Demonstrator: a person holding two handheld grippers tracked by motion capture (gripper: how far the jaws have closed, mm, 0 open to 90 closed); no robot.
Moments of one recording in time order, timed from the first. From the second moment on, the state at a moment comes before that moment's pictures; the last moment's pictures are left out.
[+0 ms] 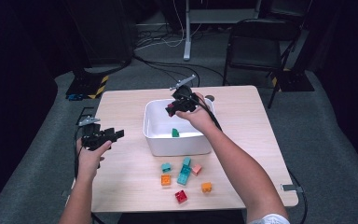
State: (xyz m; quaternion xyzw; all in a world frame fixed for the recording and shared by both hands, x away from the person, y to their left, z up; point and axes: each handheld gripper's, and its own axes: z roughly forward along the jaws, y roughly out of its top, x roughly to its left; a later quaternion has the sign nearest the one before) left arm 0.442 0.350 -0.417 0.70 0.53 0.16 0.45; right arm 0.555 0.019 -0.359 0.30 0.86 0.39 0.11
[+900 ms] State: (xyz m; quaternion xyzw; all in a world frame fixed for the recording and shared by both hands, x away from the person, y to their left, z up) left arm 0.442 0.354 -0.417 0.69 0.54 0.16 0.45; right arm 0.550 0.028 -0.365 0.29 0.87 0.37 0.12
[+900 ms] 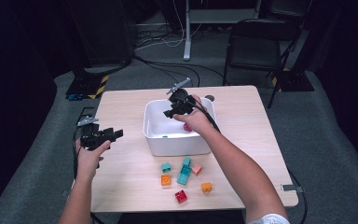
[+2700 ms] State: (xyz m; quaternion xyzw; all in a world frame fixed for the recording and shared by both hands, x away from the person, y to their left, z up) left arm 0.444 0.349 -0.420 0.70 0.54 0.16 0.45; right arm 0.396 -0.065 -0.399 0.25 0.85 0.43 0.14
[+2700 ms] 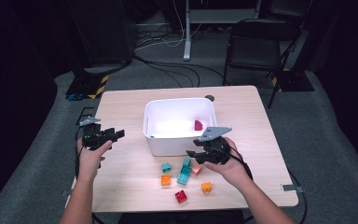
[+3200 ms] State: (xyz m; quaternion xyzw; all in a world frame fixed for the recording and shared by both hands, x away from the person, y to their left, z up) left arm 0.447 0.345 -0.420 0.70 0.53 0.15 0.45; right arm 0.392 -0.074 -0.446 0.28 0.86 0.41 0.14
